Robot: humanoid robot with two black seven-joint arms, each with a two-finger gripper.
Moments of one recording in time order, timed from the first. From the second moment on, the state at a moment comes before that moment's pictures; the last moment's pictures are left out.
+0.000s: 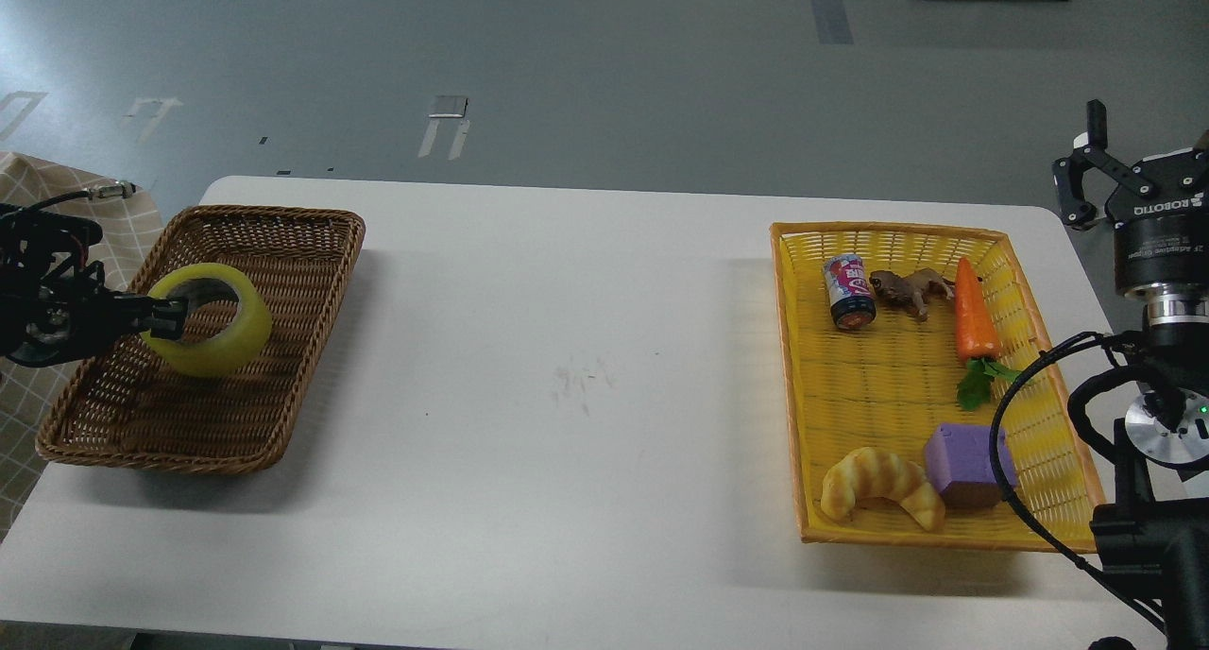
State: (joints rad) left arm -0.63 0.98 -0.51 -1.01 1.79 -0.38 -0.14; right arm 0.35 -0.06 1.81 1.10 -0.66 0.49 0.24
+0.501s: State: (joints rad) left arm -0.60 0.94 -0.51 -0.98 1.79 -0.36 -0.14; right arm 0.35 -0.06 1.81 1.10 -0.66 0.49 0.24
